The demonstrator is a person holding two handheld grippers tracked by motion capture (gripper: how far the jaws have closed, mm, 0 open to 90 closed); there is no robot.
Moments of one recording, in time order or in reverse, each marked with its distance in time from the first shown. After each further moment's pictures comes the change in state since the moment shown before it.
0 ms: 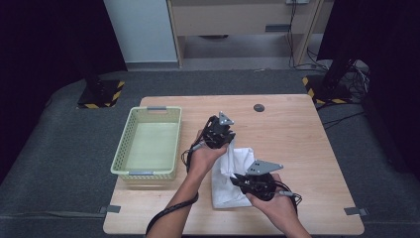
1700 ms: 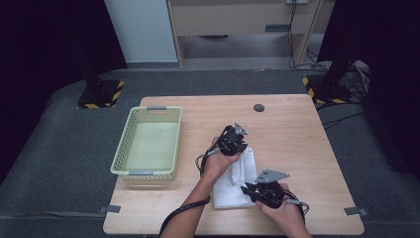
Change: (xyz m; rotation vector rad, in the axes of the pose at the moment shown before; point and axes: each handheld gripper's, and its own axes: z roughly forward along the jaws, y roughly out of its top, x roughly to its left) left arm -0.022 -0.014 0.060 0.056 -0.080 0.042; right arm -0.022 -0.053 0.006 0.078 -0.035 0.060
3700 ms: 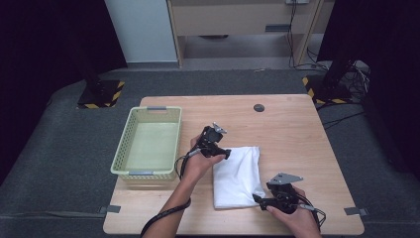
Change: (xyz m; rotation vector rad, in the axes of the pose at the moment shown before) left arm 0.034 -0.035 -0.035 0.110 0.108 -0.130; right arm -0.021 -0.027 -0.021 0.075 -0.125 0.096
